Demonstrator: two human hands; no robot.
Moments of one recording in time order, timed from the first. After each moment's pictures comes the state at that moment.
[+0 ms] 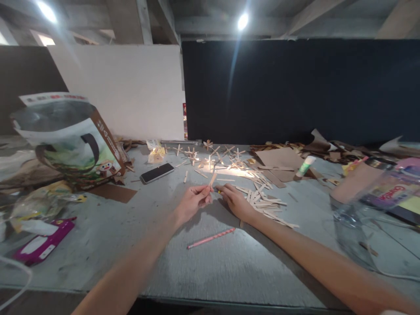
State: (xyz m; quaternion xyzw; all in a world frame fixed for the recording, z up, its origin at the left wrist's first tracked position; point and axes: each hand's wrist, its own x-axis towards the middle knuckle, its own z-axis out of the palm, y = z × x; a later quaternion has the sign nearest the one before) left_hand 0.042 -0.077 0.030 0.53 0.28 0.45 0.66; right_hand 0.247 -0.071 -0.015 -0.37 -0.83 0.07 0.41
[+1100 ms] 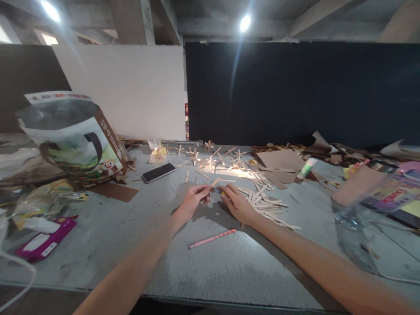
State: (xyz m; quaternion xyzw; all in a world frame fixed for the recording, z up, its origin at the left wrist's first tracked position) left_hand 0.040 -0.066 0.019 0.54 0.31 0.48 0.62; right_hand 0.243 -0.083 -0.002 -0.39 -0.84 0.07 0.38
